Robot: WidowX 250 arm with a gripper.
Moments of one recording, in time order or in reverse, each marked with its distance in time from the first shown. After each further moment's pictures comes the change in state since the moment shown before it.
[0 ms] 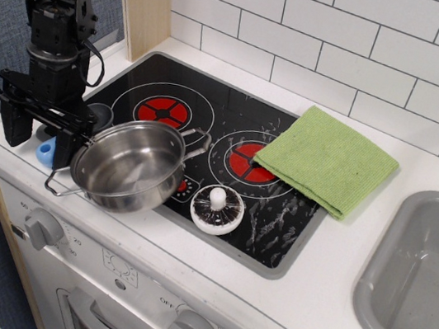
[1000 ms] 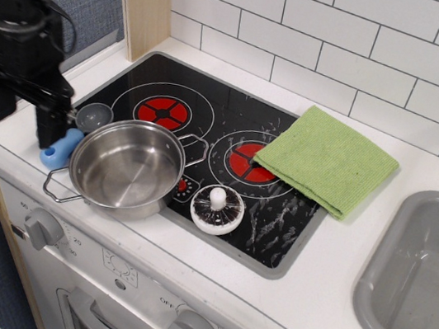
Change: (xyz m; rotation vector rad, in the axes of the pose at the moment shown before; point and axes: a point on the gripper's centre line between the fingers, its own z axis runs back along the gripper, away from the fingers) arm -0.015 0.008 0.033 -0.014 -0.134 -0.040
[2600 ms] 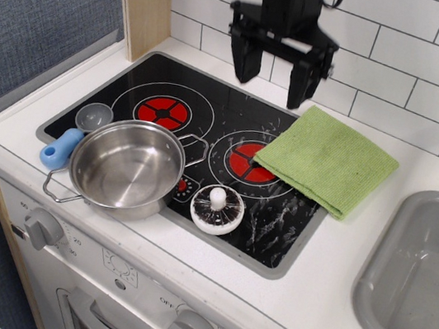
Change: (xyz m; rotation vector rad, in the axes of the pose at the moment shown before) arm 0.124 -0.178 0.063 -0.164 -0.126 -0.206
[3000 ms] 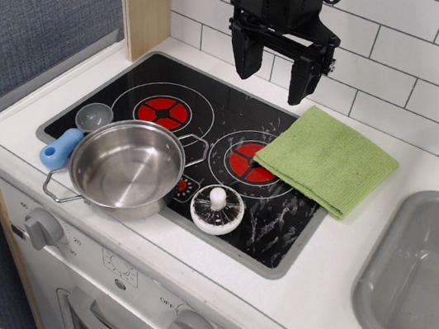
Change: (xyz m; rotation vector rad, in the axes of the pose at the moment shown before) arm 0.004 0.000 0.012 0.005 -0.035 0.000
